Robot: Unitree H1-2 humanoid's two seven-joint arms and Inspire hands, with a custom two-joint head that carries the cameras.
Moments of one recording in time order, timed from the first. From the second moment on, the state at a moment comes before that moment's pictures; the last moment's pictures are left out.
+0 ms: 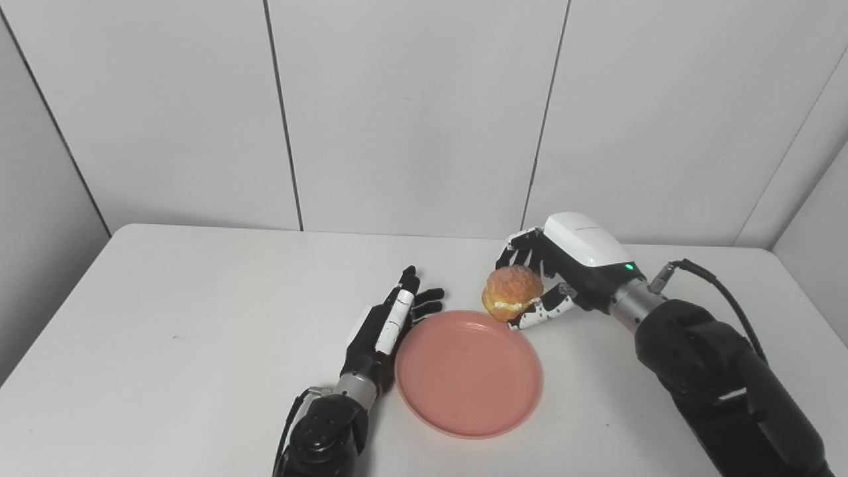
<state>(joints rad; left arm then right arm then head) -0.43 -0.06 -0.08 0.26 -0.08 0.18 -0.08 -0.64 -0.41 0.34 -0.09 -0.66 0.12 0.40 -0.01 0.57</state>
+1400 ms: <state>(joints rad) -0.43 -0.05 -0.08 0.26 -0.08 0.18 -0.08 -0.69 -0.33 0.56 0.12 -0.79 0.00 0.50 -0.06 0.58</state>
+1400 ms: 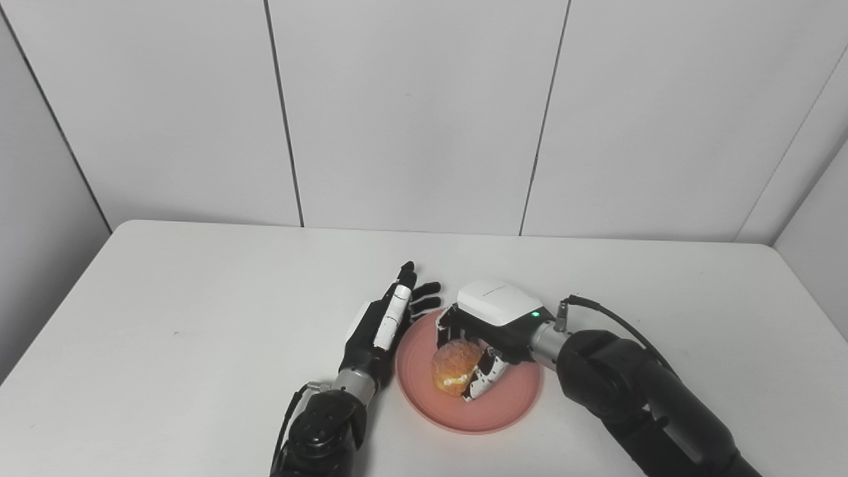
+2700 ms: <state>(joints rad) -0.43 -0.04 -0.07 0.26 -0.08 0.19 -0.10 -0.70 -0.35 0.51 0.06 -0.81 -0.01 0.62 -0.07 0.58</state>
